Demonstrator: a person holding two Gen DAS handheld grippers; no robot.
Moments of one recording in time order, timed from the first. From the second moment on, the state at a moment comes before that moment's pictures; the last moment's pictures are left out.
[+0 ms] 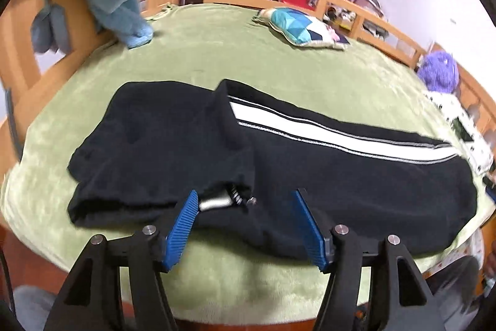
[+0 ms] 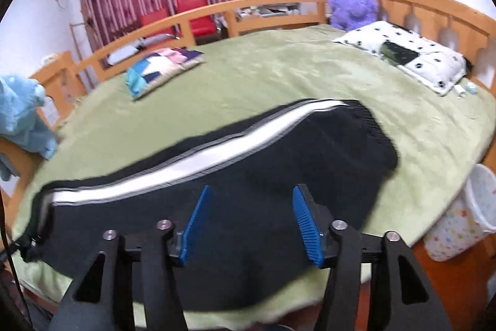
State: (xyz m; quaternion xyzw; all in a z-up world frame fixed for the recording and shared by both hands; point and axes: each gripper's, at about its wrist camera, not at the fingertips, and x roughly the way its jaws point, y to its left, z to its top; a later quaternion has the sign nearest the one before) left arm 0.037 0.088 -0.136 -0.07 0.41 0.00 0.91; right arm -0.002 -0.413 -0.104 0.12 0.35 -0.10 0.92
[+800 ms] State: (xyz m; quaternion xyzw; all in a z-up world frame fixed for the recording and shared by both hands) left arm 0.201 0.209 -0.120 -0.04 0.36 0.17 0.92; right arm 0.059 -0.363 -0.168 0.13 0.38 -0.03 0.92
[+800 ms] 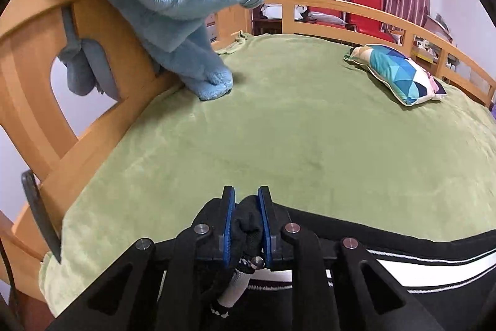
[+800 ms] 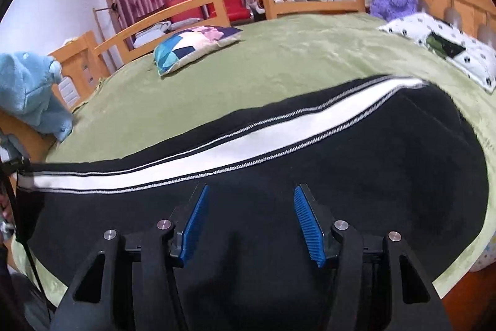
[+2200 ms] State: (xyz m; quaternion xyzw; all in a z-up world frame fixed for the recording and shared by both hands) left arm 0.095 -0.011 -0.077 0.03 0.34 0.01 0.94; right arm 0.054 -0.642 -0.242 0.45 0.36 -0.10 0.81
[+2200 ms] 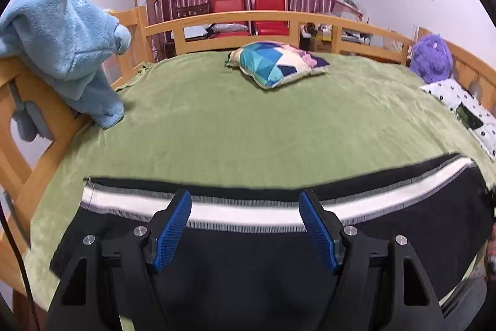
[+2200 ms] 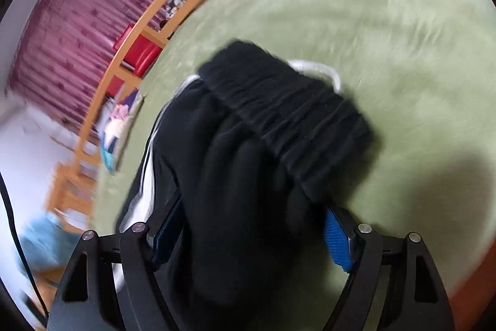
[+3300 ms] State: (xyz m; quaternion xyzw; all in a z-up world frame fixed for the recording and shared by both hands) left arm -0.004 0.211 -0.113 -0.12 0.40 0.12 0.90; right arm -0.024 -0.510 -0.070 0.21 0.32 -0.12 0.92
